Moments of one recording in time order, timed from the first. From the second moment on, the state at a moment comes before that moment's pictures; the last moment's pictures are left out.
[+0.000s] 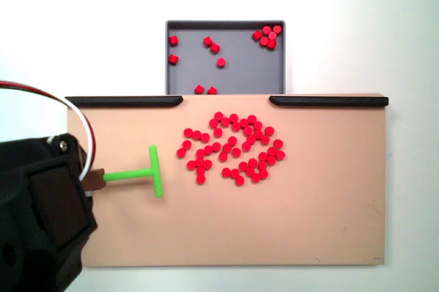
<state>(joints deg) -19.3 62.3 60.9 90.3 15.2</state>
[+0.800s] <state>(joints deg) -18.1 54.1 55.3 90.2 16.9</state>
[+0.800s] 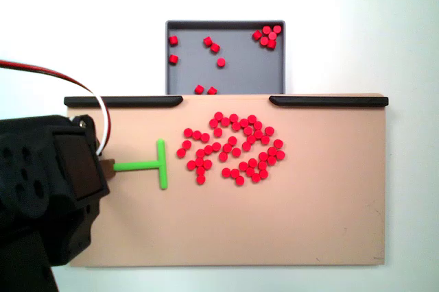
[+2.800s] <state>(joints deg) -12.8 53.5 55.0 90.1 7.6</state>
